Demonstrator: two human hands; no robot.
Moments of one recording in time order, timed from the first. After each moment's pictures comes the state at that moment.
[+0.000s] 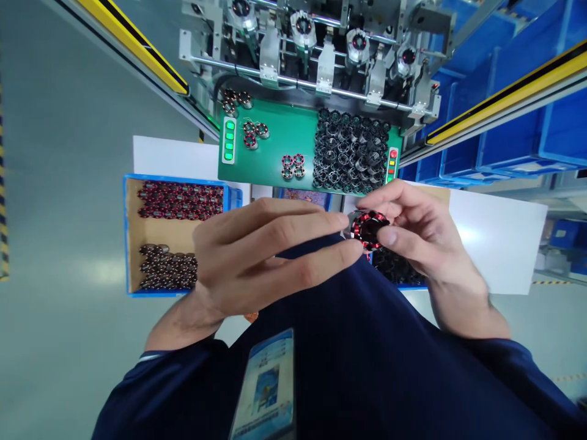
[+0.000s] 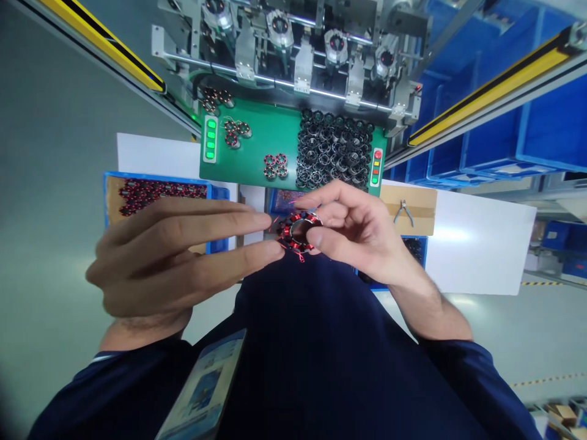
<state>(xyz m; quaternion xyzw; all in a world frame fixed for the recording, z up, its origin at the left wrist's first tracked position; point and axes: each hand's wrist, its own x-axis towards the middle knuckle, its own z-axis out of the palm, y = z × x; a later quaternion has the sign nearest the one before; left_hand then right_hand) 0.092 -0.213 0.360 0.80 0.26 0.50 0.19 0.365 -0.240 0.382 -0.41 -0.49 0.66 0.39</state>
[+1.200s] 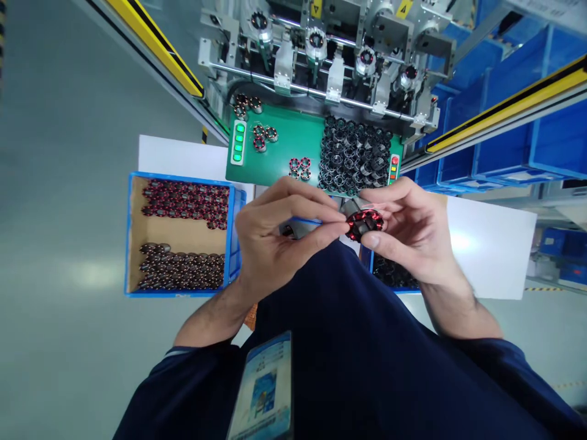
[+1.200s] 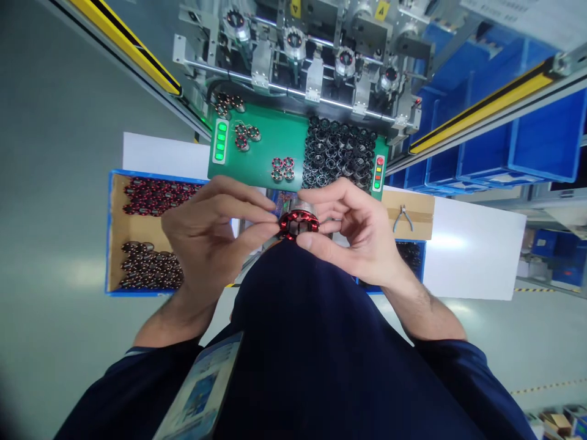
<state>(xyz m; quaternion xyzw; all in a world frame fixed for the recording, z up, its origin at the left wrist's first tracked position) 0.098 -0.234 0.348 0.64 0.36 0.56 0.38 0.335 -0.249 0.381 -0.46 -0.53 0.58 0.41</state>
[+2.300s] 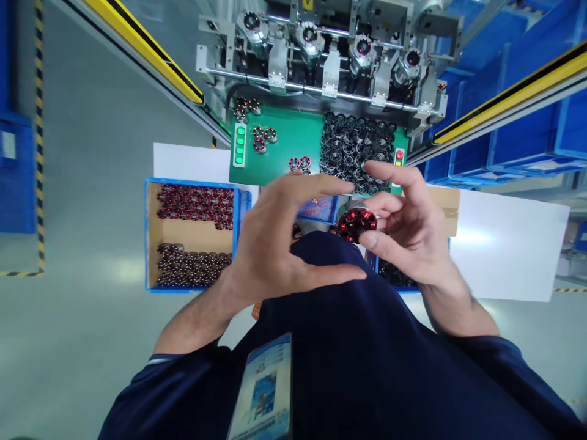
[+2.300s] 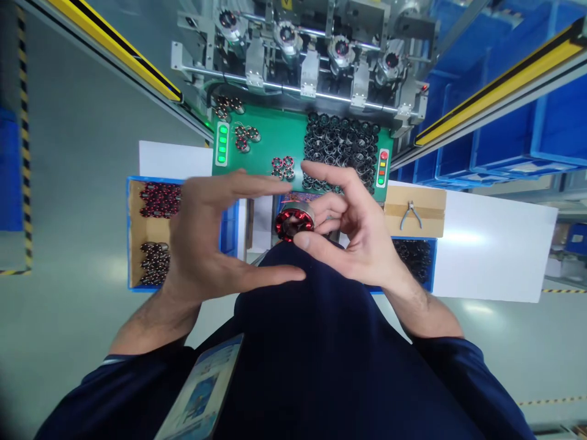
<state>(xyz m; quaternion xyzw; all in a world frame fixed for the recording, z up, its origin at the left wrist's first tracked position) 0.104 -0.224 0.353 0.77 0.34 0.46 0.29 0.355 -0.251 0.370 -0.44 -0.53 0.59 0.42</state>
